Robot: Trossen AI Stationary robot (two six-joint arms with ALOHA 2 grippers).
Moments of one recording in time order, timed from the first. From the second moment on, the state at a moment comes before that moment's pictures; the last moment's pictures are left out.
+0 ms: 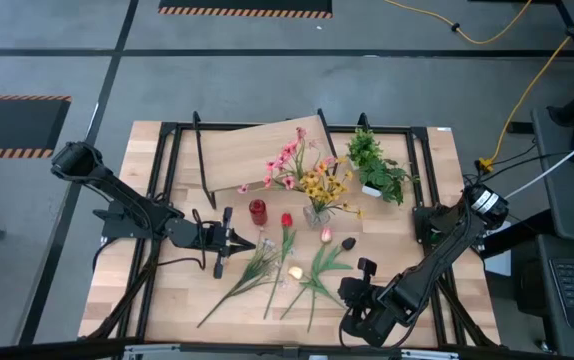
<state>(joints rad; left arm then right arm) -0.50 1.19 0.40 0.60 -0.45 -0.09 0.83 1.77 1.28 -0.75 0.54 1.04</state>
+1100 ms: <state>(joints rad) -0.50 1.19 0.40 0.58 -0.45 -0.09 0.79 1.77 1.28 -0.69 0.54 1.04</state>
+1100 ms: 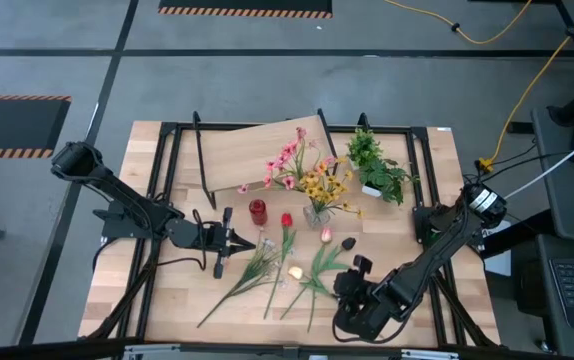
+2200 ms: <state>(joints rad) -0.50 1.19 0.40 0.57 -0.45 -0.09 0.79 1.96 1.27 -0.59 0.47 1.11</state>
